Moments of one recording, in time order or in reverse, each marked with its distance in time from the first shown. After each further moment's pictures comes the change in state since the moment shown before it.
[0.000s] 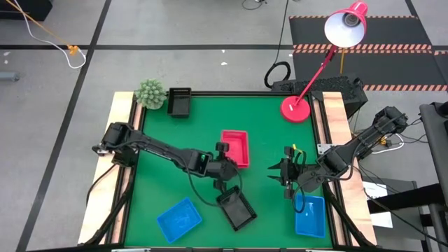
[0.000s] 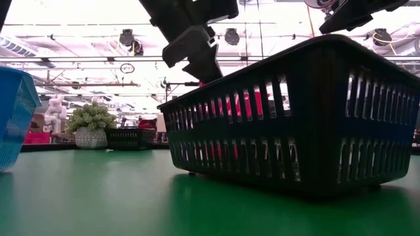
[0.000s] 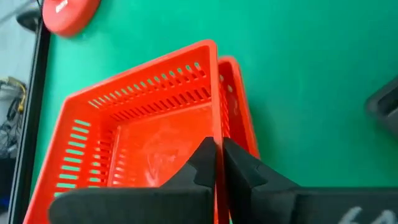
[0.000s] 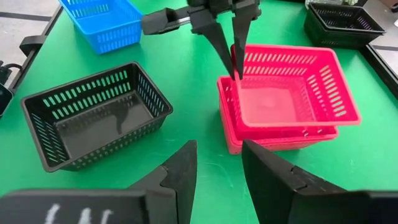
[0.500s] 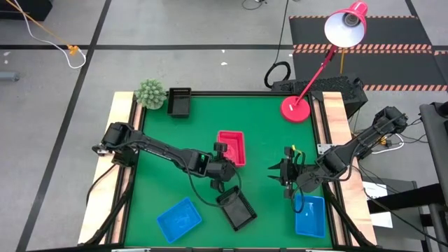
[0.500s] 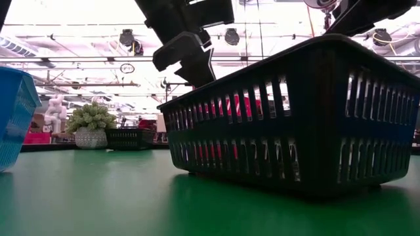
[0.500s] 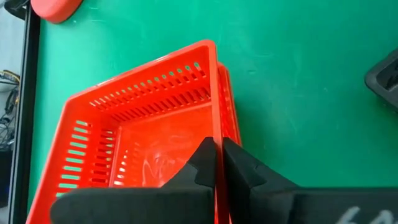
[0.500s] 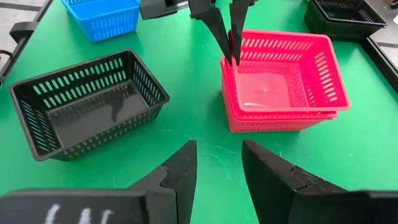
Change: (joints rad) left arm -0.005 0.000 0.000 -0.059 0.000 -0.009; right arm 0.000 0.000 -0.030 0.004 0.000 0.003
